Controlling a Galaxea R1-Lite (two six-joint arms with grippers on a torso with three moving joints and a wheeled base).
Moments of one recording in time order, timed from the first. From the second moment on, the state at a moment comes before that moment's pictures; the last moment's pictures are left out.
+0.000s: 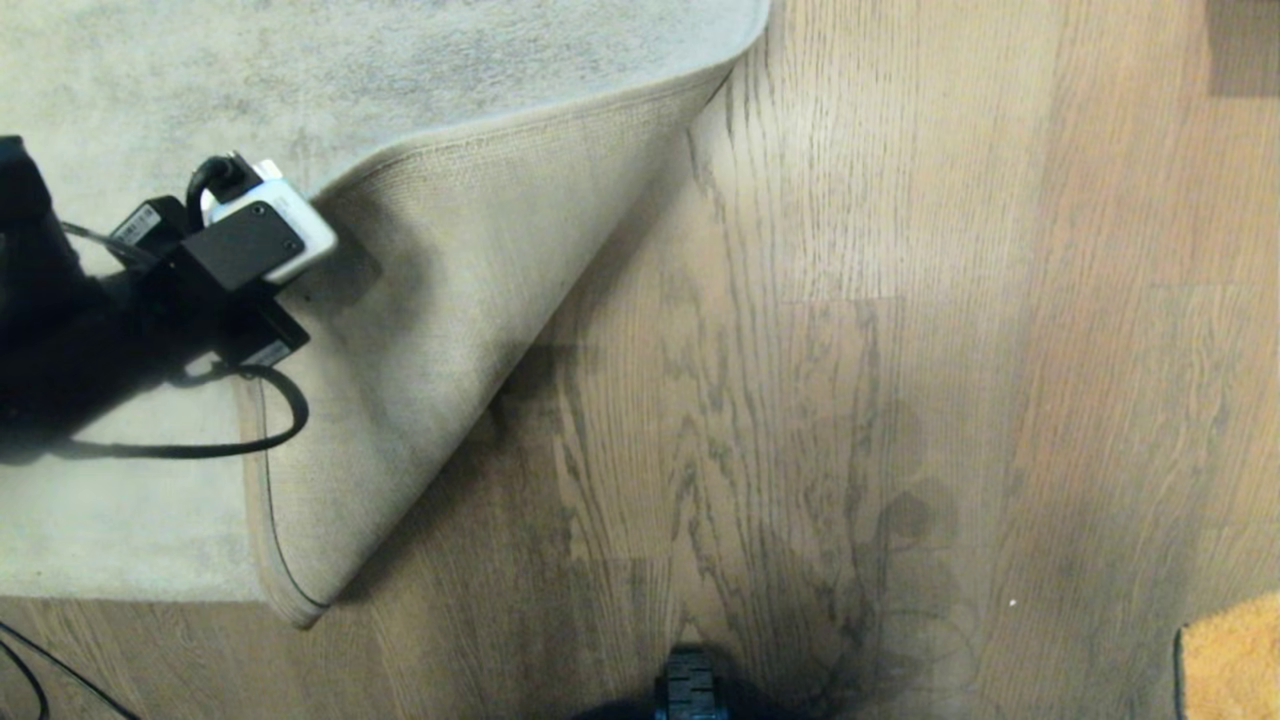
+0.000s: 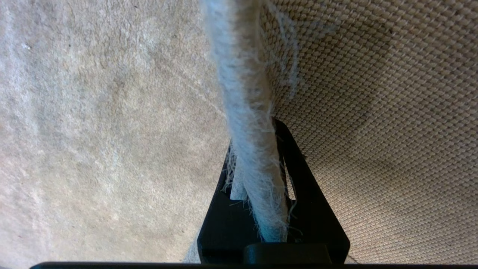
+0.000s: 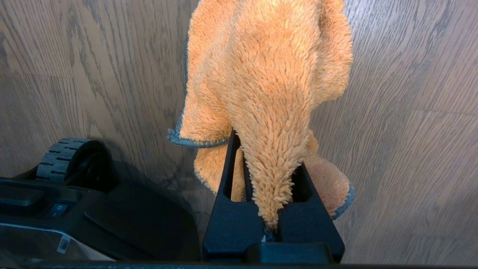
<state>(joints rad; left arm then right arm) -0.15 1.42 -0.85 -0.55 0.13 1.01 0.00 0.00 -0.02 0.05 0.07 -0.11</state>
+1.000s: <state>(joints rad) -0.15 1.36 -0.75 -0.55 0.13 1.01 0.00 0.09 -0.12 -0.01 0.14 -0.12</state>
